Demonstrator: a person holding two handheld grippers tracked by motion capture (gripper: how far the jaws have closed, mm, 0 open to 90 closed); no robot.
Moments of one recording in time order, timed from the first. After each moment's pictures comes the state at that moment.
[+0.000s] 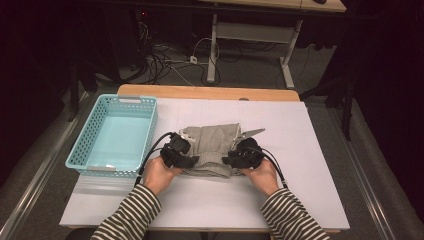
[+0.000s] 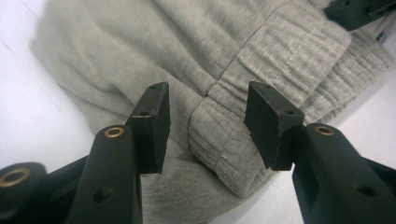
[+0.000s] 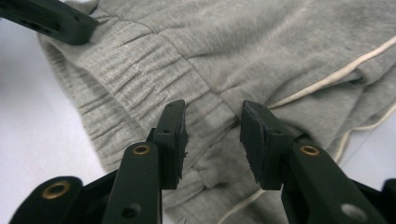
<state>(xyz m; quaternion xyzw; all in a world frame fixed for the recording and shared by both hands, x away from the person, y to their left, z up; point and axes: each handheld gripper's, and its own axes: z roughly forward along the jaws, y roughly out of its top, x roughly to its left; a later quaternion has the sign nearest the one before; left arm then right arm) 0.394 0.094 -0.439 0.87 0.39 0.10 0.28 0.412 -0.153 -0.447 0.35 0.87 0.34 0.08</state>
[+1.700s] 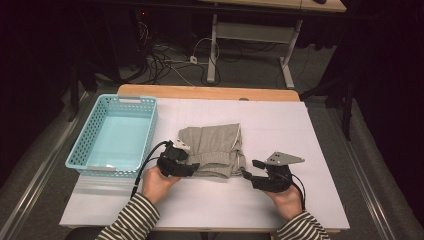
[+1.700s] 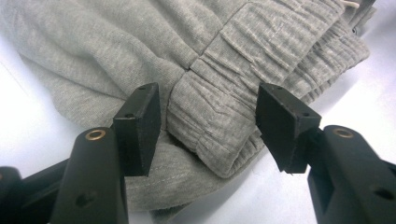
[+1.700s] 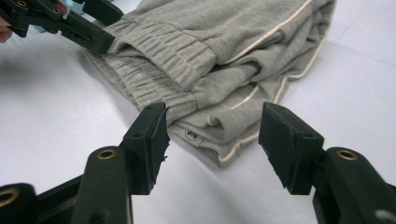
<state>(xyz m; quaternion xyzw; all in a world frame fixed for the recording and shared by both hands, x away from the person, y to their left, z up) 0.379 0.106 -0.450 0.85 0.39 0.08 0.33 0.340 -0.222 -0.445 0.36 0.81 0.43 0.16</state>
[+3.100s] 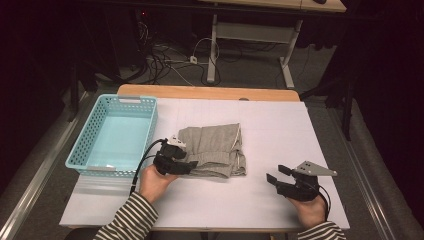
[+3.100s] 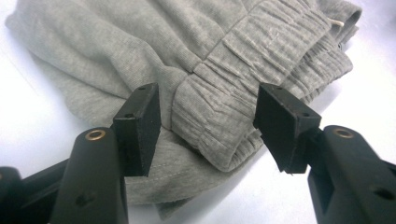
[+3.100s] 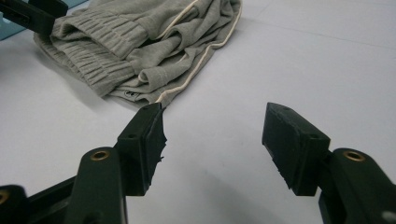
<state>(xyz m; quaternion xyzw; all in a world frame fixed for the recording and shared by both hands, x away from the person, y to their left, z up) 0.380 0.116 -0.444 0.84 0.40 0.06 0.35 0.320 -0.288 -0.456 0.41 0.77 0.45 0.19</state>
